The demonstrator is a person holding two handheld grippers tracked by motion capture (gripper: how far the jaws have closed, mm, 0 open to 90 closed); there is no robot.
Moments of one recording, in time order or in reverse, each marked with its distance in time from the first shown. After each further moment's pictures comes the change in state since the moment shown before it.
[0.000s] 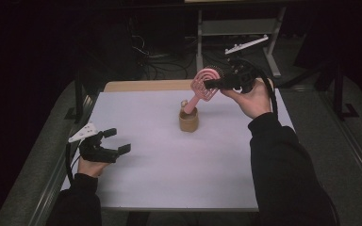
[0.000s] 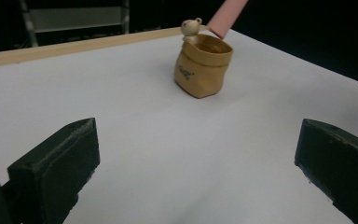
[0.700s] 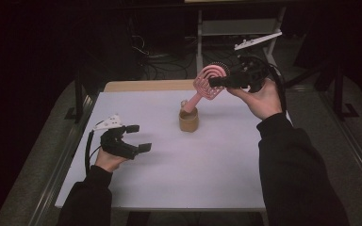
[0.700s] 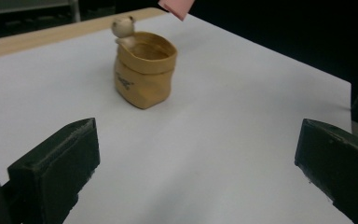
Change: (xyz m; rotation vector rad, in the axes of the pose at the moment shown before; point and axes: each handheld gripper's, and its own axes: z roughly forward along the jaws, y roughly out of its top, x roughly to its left) left arm -0.031 0.033 0.046 0.084 -0.167 0.038; right arm 0.012 0.003 -0.031 -0.042 0.033 -0.018
